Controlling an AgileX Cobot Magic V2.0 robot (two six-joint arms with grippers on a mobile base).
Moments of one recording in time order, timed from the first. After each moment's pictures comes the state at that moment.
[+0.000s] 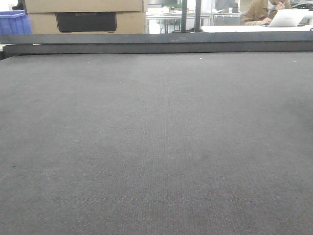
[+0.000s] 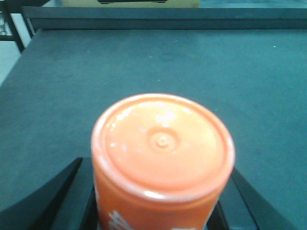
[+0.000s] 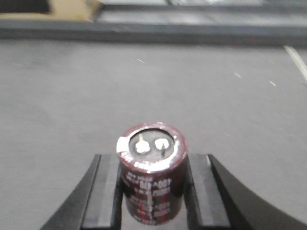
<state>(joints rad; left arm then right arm) -0.26 0.84 -1.05 0.23 0.69 -0.21 0.12 0.76 -1.00 0.10 0.64 -0.01</state>
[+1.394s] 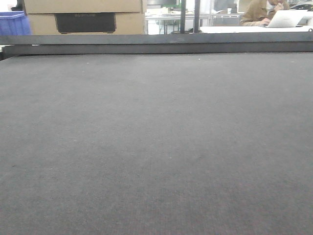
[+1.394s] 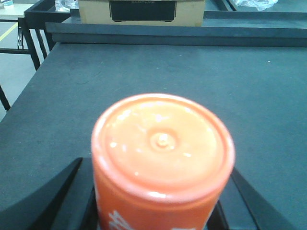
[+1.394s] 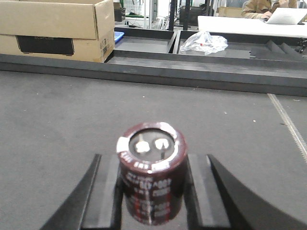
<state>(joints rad) -0.26 0.66 -1.04 0.24 0.80 -0.21 0.15 0.49 -1.00 0.04 0.76 -0.02</state>
